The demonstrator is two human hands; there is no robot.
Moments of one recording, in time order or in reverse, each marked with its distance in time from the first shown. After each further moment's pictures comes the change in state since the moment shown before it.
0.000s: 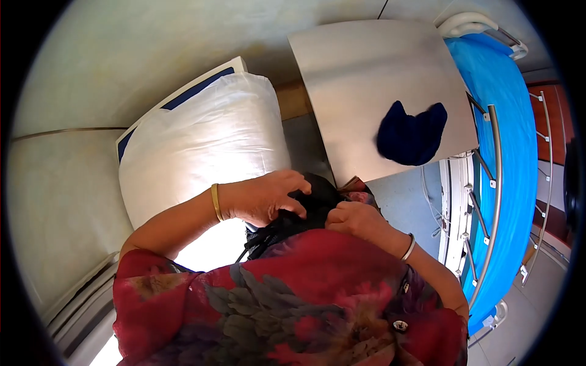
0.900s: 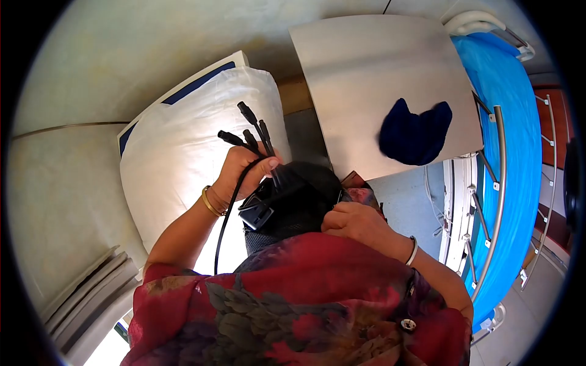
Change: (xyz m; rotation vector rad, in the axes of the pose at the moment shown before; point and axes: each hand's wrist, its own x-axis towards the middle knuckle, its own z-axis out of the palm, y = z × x) left_hand -0.021 -0.014 0.004 -0.374 0.669 -0.481; right_hand 0.006 -0.006 -0.011 0.078 0.070 -0.065
